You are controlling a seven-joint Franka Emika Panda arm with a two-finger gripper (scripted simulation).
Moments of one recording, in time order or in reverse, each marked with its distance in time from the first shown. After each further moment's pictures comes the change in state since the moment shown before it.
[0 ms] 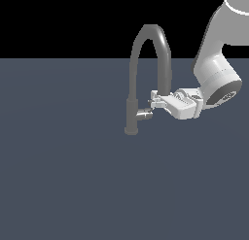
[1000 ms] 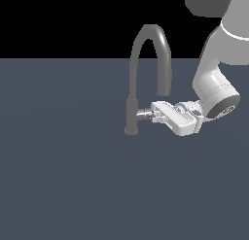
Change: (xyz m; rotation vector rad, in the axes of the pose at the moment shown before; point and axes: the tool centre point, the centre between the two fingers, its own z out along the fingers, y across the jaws) arm 0.046 0.020 0.001 -0.011 -0.005 -0.016
